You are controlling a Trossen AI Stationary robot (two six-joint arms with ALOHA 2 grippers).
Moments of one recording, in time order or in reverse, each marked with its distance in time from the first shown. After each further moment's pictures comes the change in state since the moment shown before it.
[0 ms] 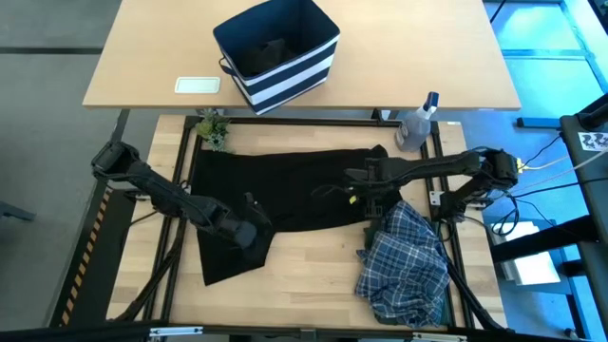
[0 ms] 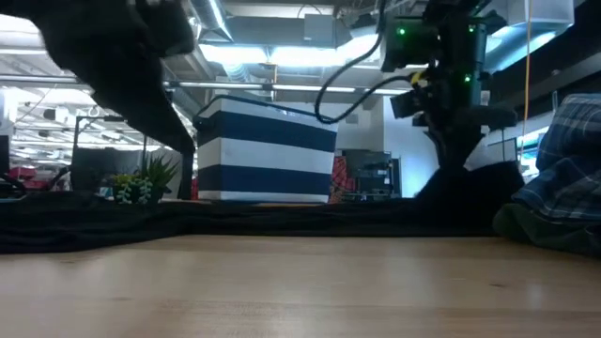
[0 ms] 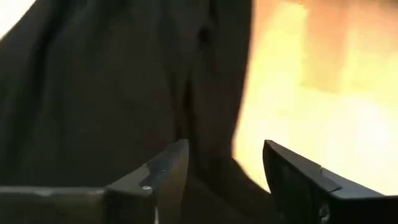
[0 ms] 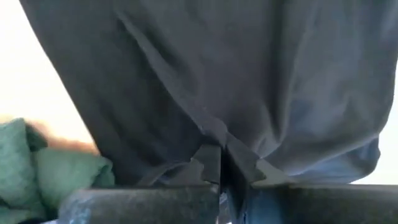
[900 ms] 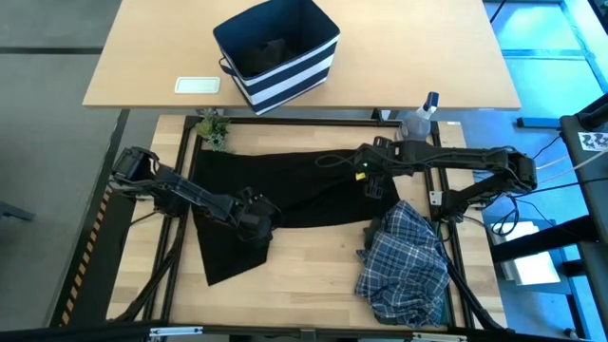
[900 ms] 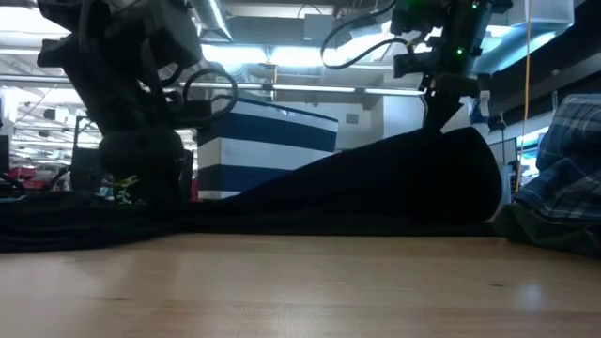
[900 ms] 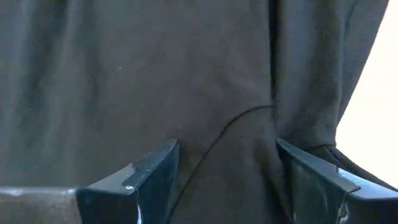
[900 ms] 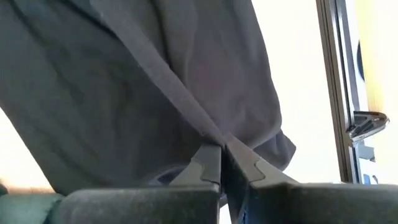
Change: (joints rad) left arm 0.153 0.214 0.000 -0.067 0.038 -0.043; right arm -0.124 -0.185 0.037 0.035 0.096 -0.002
